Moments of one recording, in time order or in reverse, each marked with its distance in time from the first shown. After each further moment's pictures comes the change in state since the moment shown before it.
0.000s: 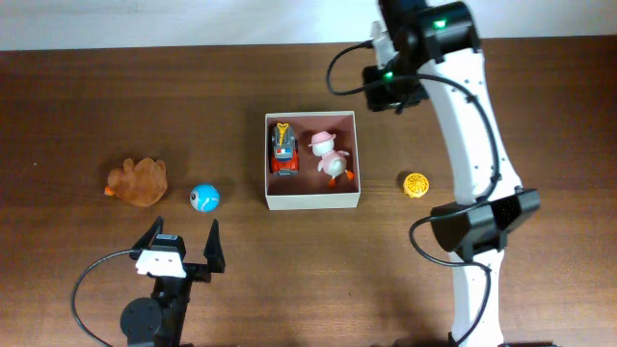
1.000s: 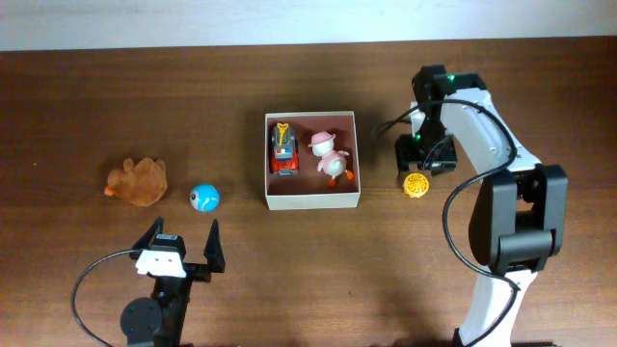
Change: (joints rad) left arm 0.000 0.000 0.000 0.000 0.000 0.000; right arm -0.170 -0.169 -0.978 0.437 0.044 0.008
